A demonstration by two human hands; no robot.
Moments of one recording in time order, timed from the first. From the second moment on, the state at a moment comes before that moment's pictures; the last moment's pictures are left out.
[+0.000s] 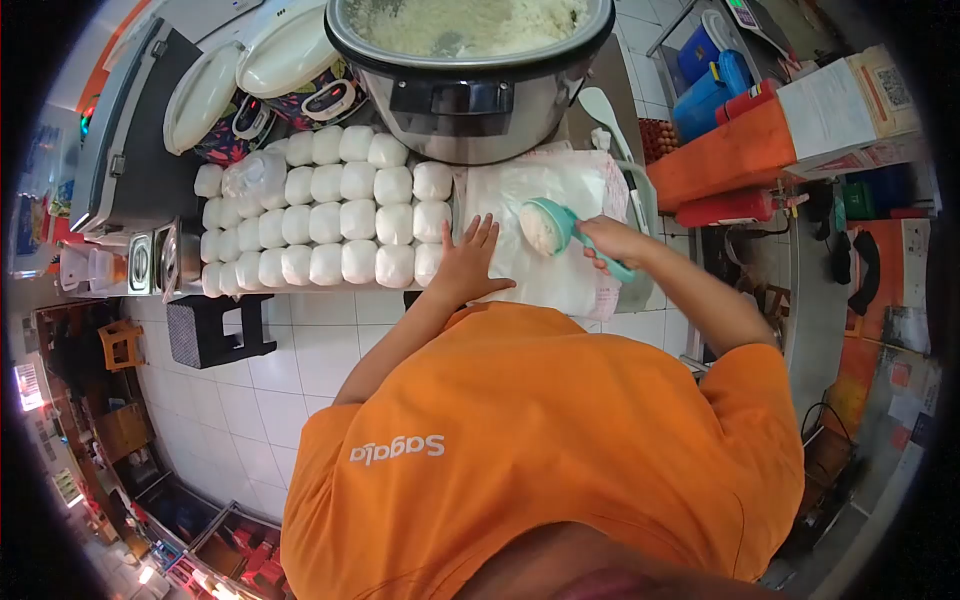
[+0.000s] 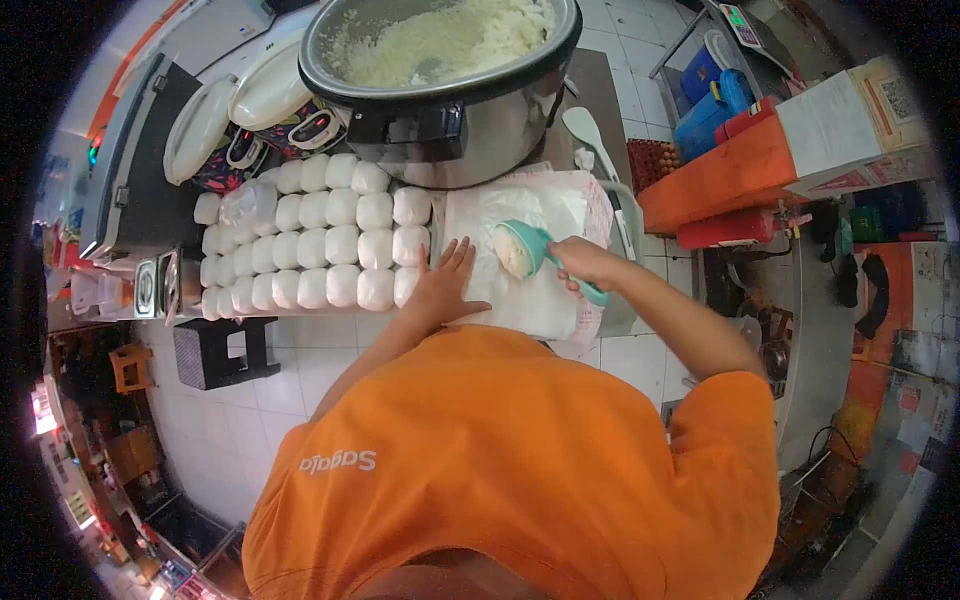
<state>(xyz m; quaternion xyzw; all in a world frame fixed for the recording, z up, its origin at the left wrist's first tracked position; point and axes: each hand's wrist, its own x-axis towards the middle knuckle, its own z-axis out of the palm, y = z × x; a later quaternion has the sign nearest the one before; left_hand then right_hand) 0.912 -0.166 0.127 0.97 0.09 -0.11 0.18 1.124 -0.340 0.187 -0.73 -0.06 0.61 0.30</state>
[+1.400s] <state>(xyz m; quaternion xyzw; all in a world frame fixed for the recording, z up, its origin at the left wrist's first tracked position) 0.879 -0.174 0.108 0.97 0.04 -0.05 0.25 1.076 -0.397 0.077 -0.80 -0.32 0.34 0.37</state>
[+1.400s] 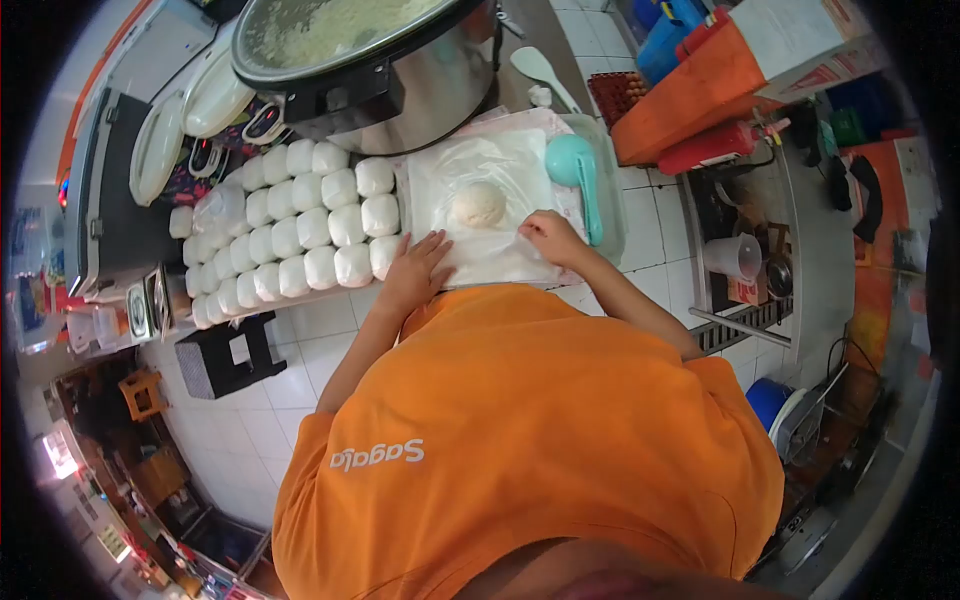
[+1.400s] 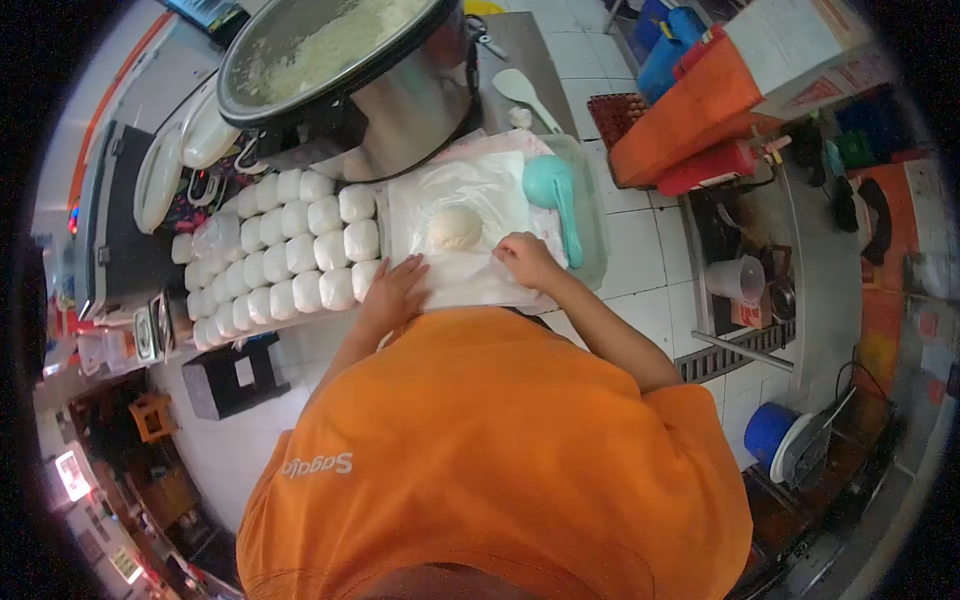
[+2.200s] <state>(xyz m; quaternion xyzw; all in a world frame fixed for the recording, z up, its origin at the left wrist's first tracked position) 0.933 -0.158 0.101 0.91 0.25 -0.06 0.34 1.096 -0.364 0.100 -0.88 -0.32 0.28 0.20</state>
